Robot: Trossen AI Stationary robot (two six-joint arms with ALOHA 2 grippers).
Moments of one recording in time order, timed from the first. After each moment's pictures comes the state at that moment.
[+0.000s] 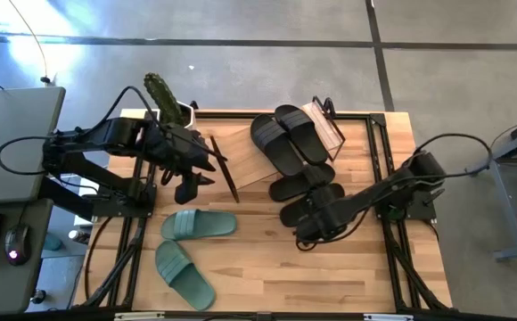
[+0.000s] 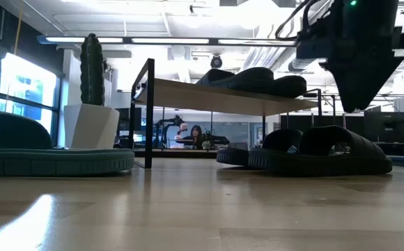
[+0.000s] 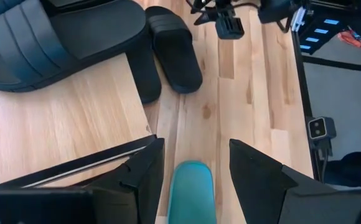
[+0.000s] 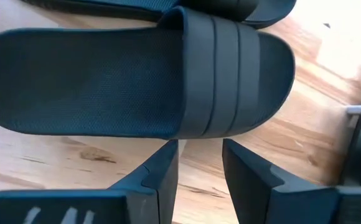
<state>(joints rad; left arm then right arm) 0.05 1.24 1.56 -1.13 0.01 -0.19 0.42 1.75 1.28 -1.33 0.31 1.60</state>
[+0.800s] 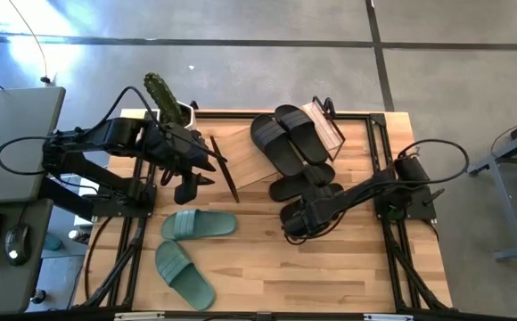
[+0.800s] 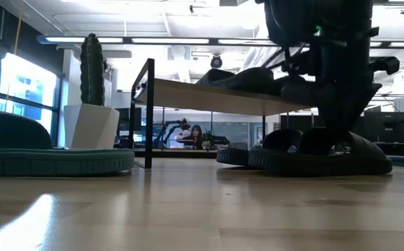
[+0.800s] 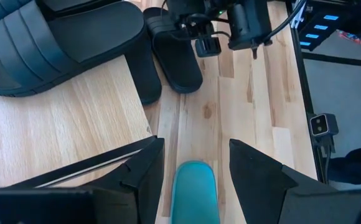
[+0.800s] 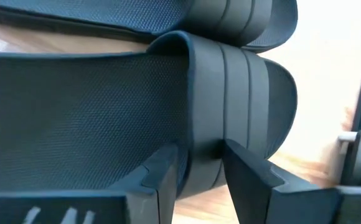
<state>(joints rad) 0.05 1.24 1.56 -1.13 0.01 -0.16 0.34 1.89 1.28 -1.31 0.37 1.52</state>
